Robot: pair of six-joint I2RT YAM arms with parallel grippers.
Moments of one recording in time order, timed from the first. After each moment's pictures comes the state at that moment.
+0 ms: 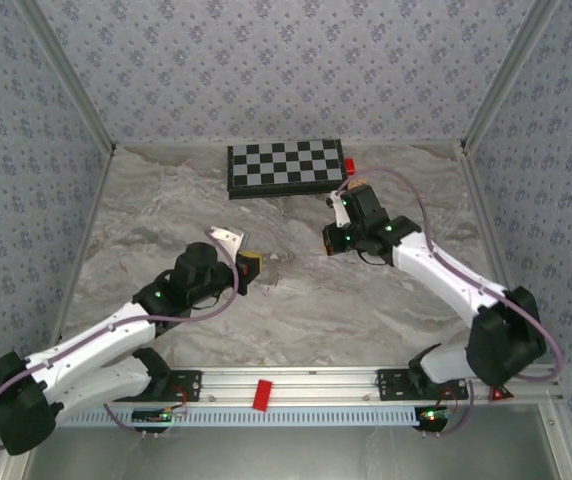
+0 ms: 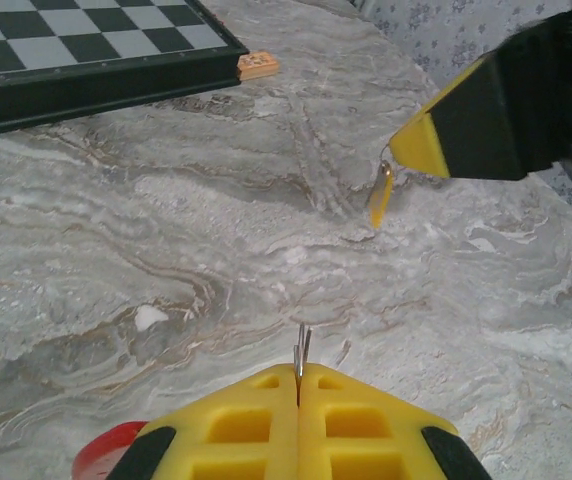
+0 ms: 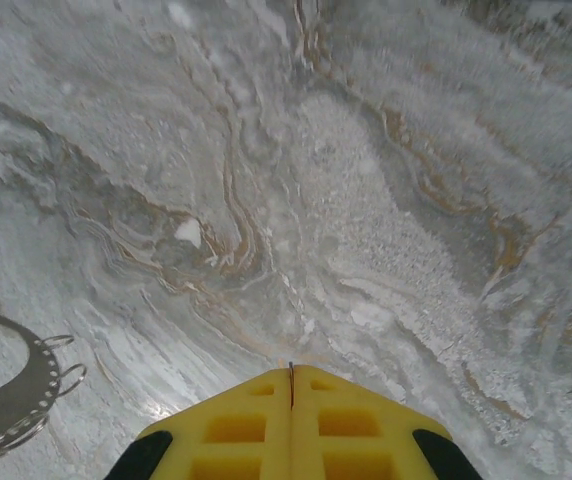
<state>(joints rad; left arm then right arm) -0.81 0.93 0.59 -0.05 0.04 -0.38 0.55 1.34 1.03 -0.51 -0.10 0.25</state>
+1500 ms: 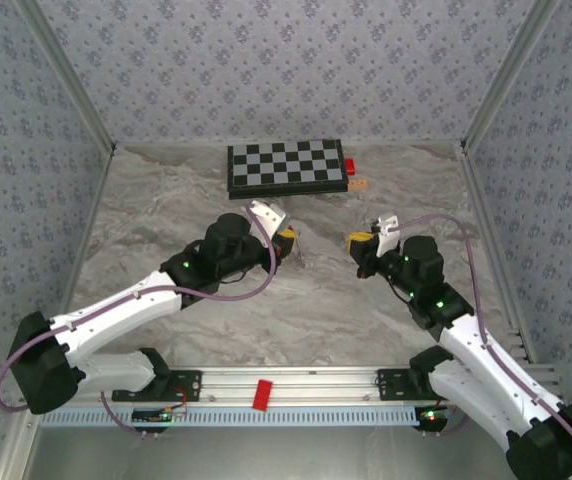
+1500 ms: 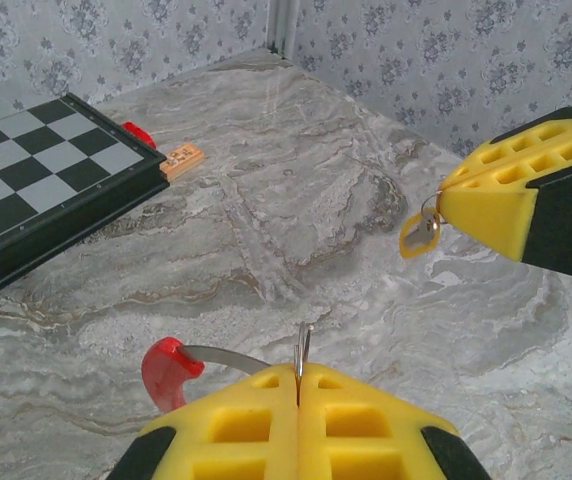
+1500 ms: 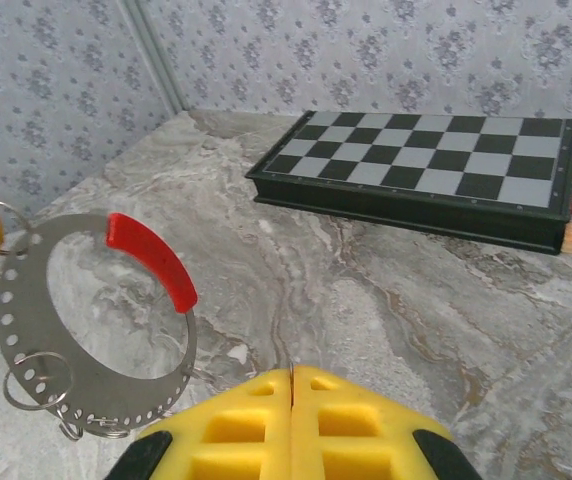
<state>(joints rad) -0.90 1.19 0.90 -0.06 0.03 -0.16 0.46 0.74 0.51 -0.01 -0.23 0.17</state>
